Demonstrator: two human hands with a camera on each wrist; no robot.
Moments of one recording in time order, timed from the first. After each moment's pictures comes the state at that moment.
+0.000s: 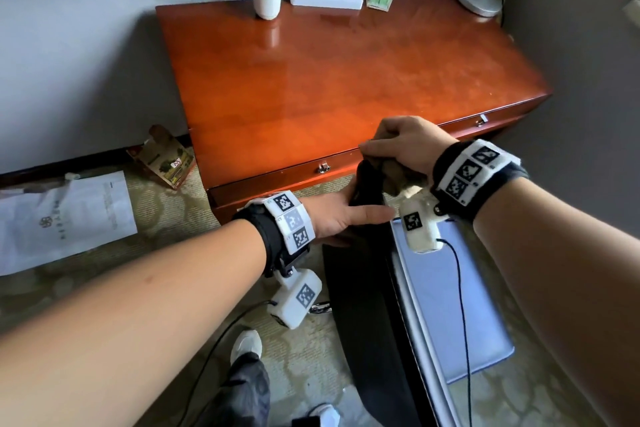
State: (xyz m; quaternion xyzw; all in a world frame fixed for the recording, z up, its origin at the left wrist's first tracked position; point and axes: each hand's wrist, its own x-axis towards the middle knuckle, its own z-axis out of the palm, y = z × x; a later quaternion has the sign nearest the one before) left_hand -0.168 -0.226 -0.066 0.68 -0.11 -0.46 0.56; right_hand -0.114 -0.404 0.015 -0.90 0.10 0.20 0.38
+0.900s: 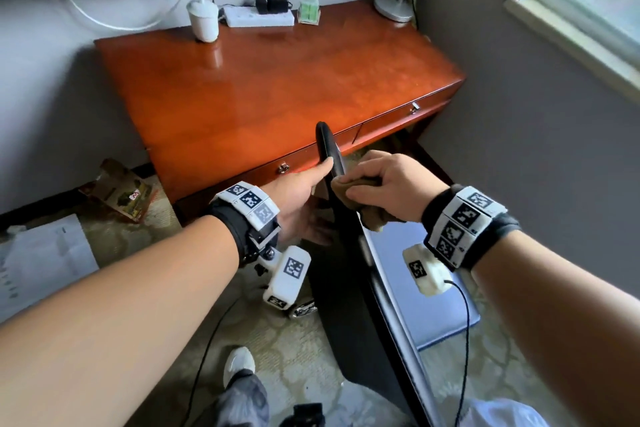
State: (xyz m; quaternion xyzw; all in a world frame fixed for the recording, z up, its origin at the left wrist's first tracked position) left_hand -0.198 -0.226 -0.026 0.52 0.04 -0.56 0.65; right_hand -0.260 -0.412 0.054 -0.95 -0.01 0.11 0.28
